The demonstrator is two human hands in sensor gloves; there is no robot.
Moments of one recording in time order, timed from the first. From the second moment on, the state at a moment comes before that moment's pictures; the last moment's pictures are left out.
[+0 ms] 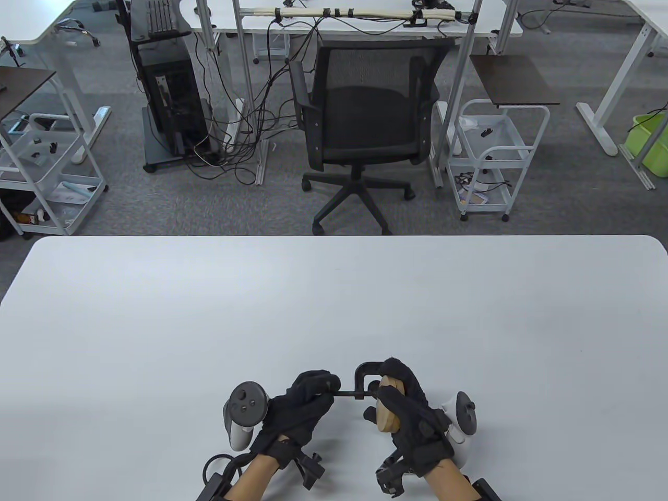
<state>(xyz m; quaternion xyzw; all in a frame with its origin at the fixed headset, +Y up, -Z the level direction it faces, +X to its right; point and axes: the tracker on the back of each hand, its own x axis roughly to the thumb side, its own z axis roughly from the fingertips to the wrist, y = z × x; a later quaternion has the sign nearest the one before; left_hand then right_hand) -0.132 -0.798 -0.331 0.00 -0.21 0.61 0.77 0.140 -0.800 -0.316 0.09 0.08 0.55 0.82</state>
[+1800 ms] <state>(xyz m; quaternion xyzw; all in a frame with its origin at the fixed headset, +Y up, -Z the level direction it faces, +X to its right) -0.133 -0.789 -0.328 0.02 -0.22 0.59 0.78 0.138 -0.800 -0.316 0.10 0.09 0.55 0.82</state>
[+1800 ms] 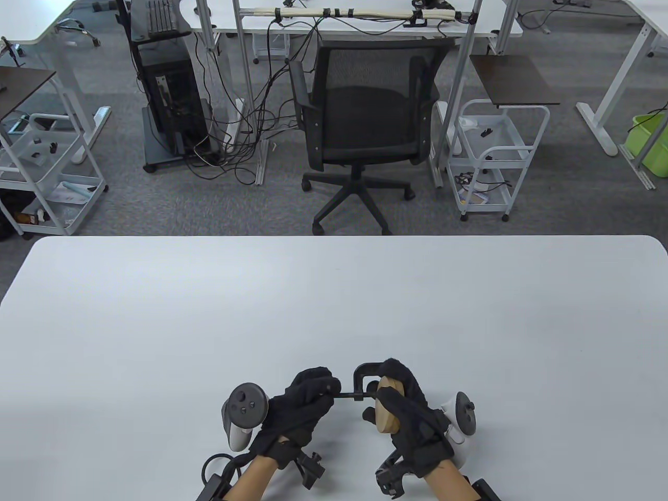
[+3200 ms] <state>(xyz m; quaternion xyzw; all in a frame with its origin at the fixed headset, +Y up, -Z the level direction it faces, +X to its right) -0.128 -0.798 -0.330 -0.04 -0.20 0.58 0.79 0.142 -0.798 -0.317 0.11 0.07 0.55 0.83</state>
